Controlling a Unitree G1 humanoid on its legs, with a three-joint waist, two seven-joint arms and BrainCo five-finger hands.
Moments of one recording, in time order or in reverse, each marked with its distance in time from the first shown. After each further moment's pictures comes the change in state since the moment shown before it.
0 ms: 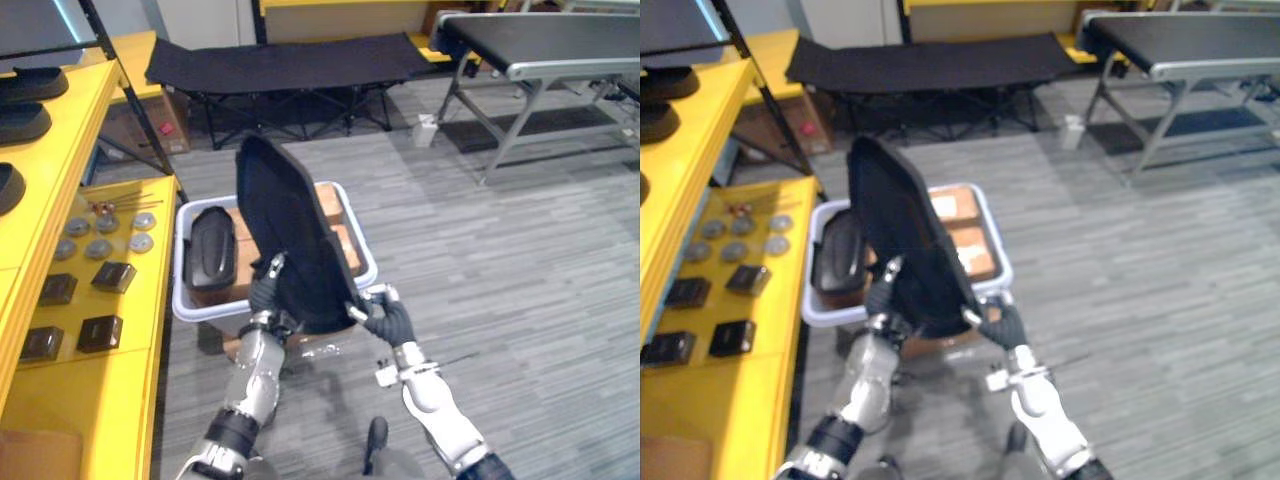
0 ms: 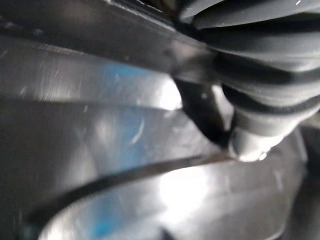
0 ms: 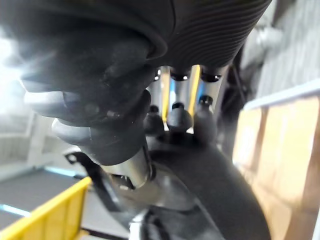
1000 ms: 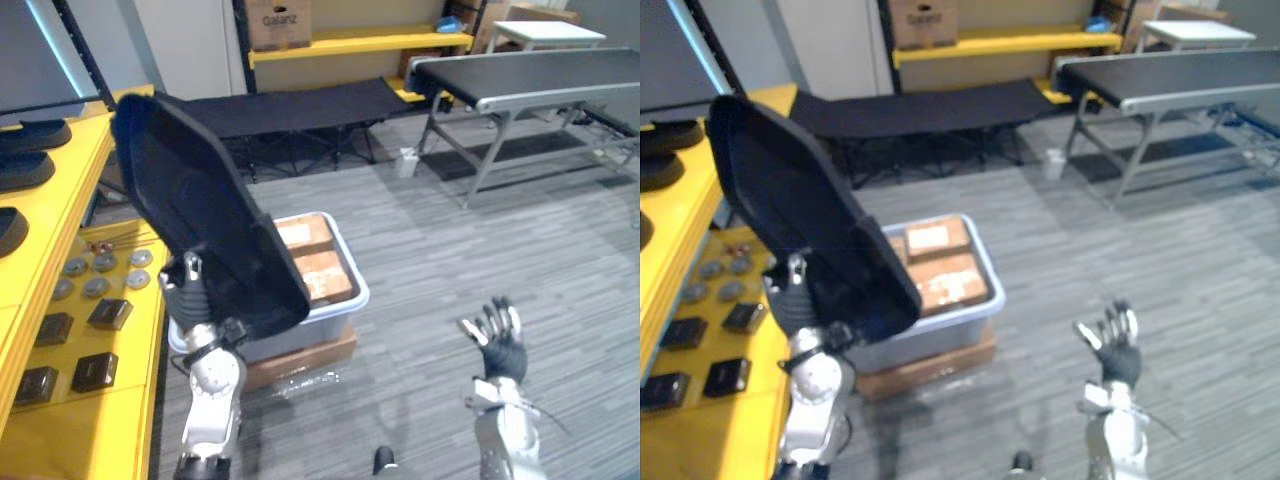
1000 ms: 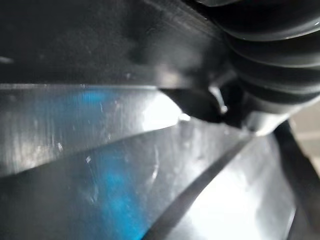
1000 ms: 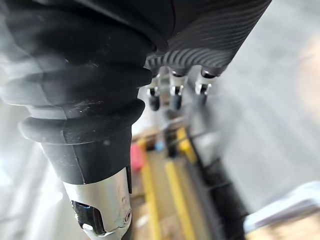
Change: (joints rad) left arm 0.277 -0.009 0.246 -0.465 0.453 -0.019 0.235; right arm 0.295 0.136 -0.565 -0.028 0.343 0.130 0.000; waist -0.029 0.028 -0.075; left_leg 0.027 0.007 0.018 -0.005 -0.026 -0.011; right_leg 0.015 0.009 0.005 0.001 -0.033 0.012
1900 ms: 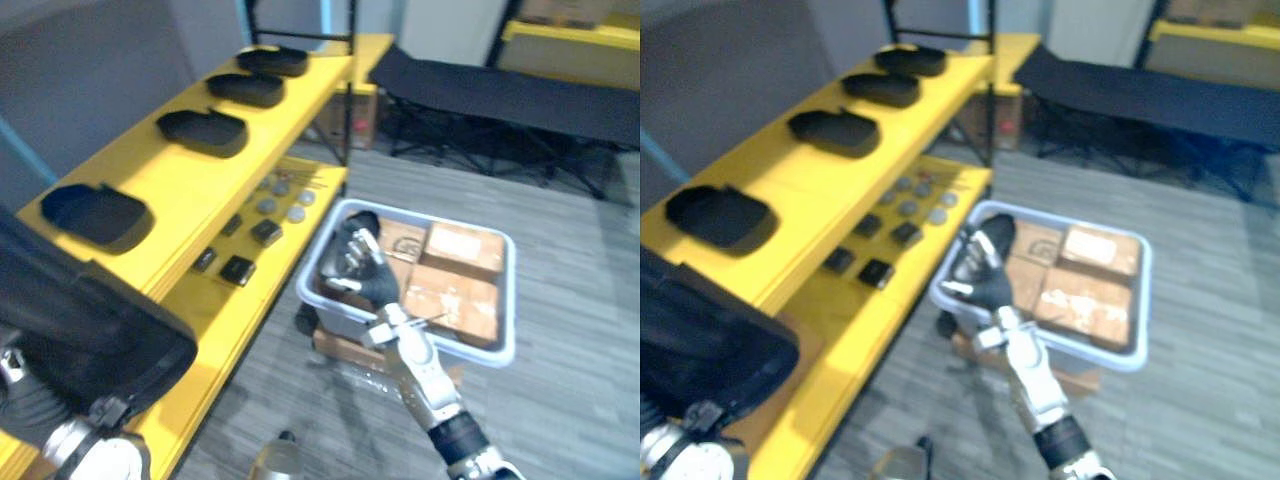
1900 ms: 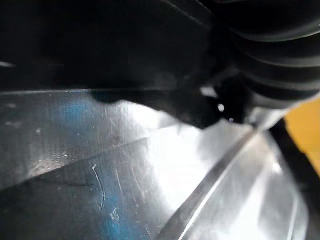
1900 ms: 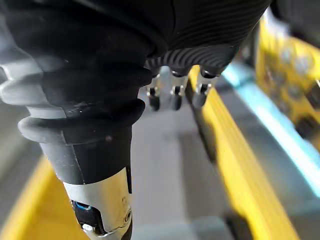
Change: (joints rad) left arm 0.339 -0.137 0.506 -0.288 -0.001 -0.025 0.050; right arm -0.544 0.040 0.529 0.173 -0.182 -0.031 0.121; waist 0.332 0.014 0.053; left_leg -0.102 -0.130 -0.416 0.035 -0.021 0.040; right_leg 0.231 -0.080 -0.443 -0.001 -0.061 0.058
